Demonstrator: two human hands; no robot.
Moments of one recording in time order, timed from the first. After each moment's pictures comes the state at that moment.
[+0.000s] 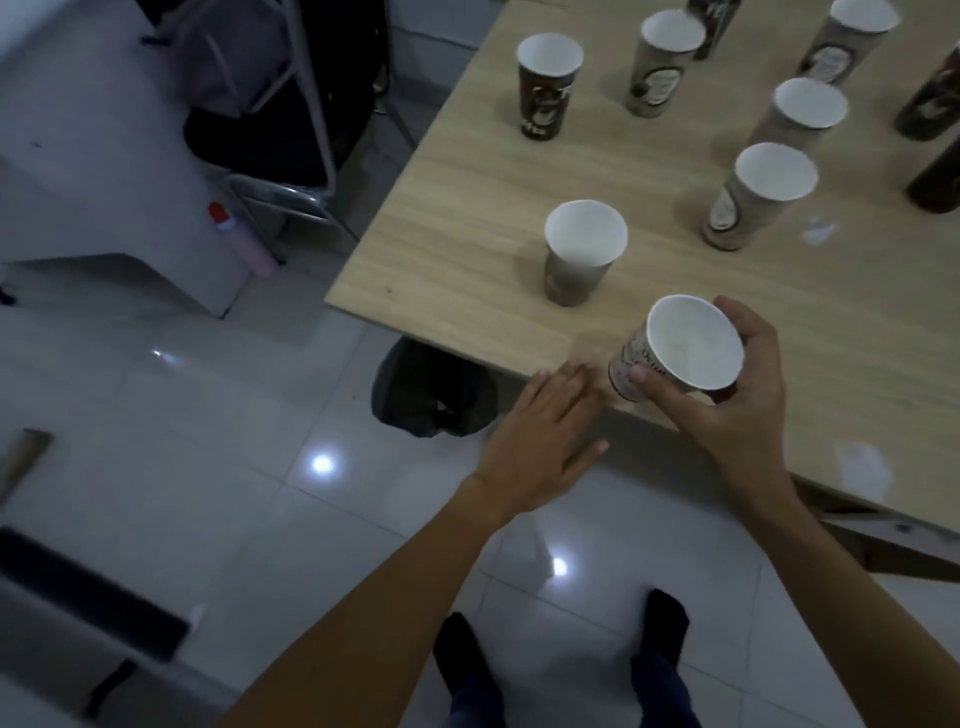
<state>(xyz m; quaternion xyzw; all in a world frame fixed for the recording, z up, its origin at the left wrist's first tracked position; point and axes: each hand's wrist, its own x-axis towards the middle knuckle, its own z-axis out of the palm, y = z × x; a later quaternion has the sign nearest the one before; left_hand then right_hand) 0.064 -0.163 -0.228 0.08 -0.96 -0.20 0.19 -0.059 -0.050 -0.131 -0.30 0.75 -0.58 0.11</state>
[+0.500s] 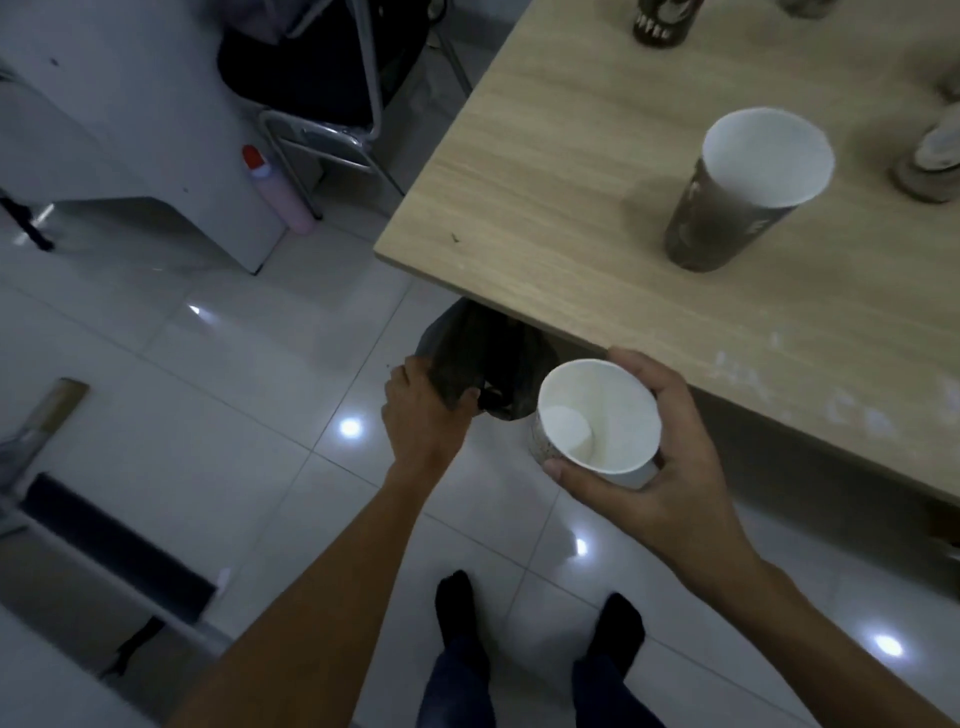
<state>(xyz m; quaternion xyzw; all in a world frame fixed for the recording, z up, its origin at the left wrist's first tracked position) 0.158 -0.275 -0.320 0.59 -0.76 -0.27 0.11 0.034 -0.108 -0.189 -0.41 0.69 -0.52 0.28</state>
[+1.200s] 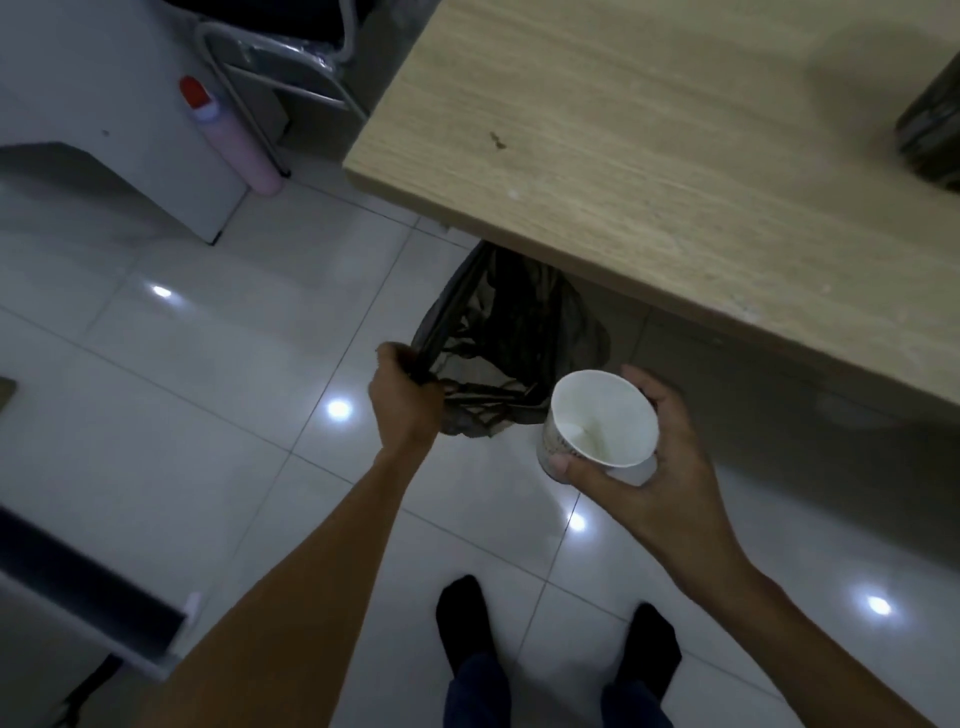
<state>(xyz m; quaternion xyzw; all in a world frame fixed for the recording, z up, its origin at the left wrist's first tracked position) 0.165 -0.345 -0.428 0.63 -0.64 -0.39 0.19 0.049 -0.164 -0.329 -0.26 0.76 -0.49 0.34</state>
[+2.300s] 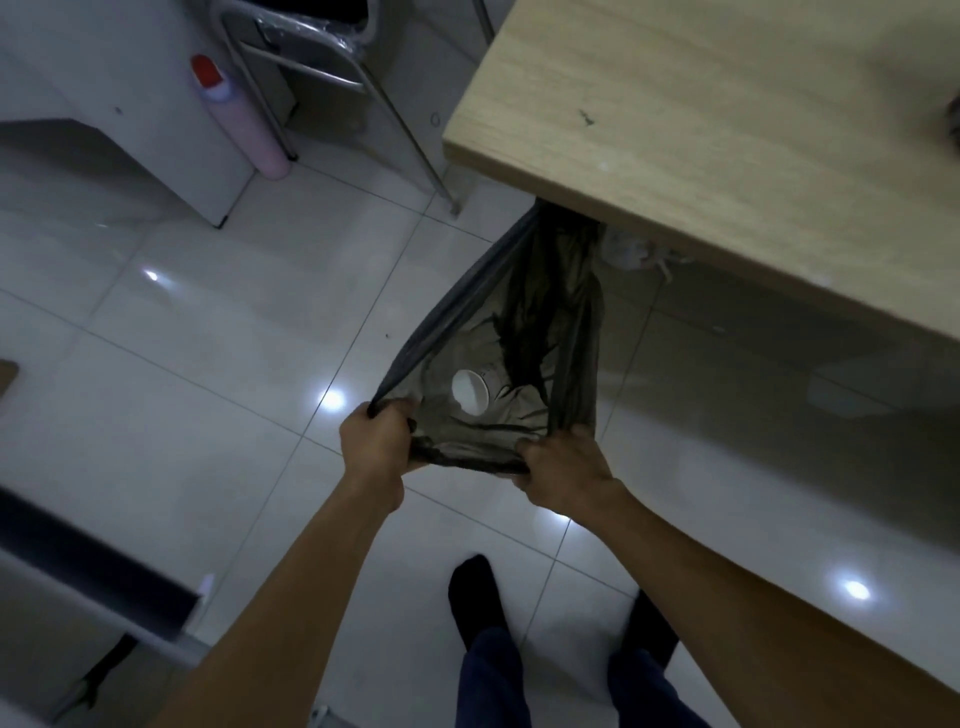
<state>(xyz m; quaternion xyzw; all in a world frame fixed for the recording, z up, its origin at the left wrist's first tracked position) 0.238 -0.334 -0.383 0.71 -0.29 -0.63 0.16 0.102 -0.210 -0.439 -0.58 0.75 0.12 0.30</state>
